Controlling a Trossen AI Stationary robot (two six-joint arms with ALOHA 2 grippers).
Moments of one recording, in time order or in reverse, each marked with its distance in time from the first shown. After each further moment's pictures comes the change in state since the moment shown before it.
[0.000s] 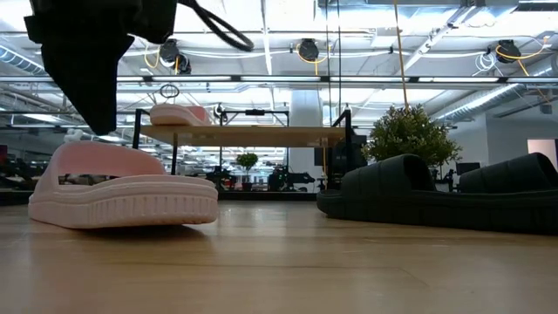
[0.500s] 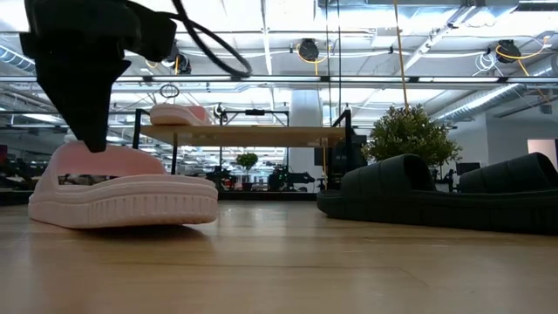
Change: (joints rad) left arm 0.005 0.054 0.000 -0.015 0.044 -0.038; right arm 0.000 0.000 0.000 -0.004 -0.001 0.038
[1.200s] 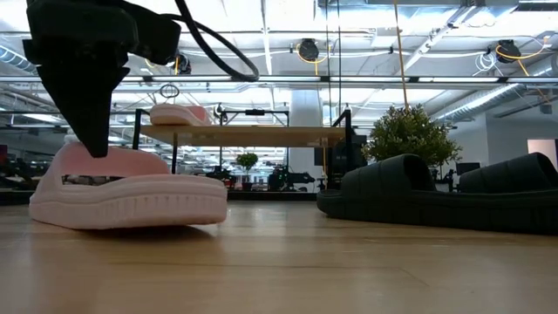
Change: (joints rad) left arm 0.005 0.018 0.000 0.031 -0.004 0.071; right arm 0.000 0.000 0.000 -0.002 -0.001 0.014
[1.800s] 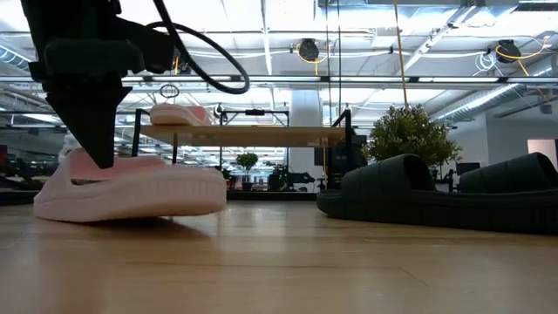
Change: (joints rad) left arm 0.005 -0.002 -0.058 -0.022 -0.078 -0.072; right arm 0.000 0.000 0.000 0.000 0.000 0.000
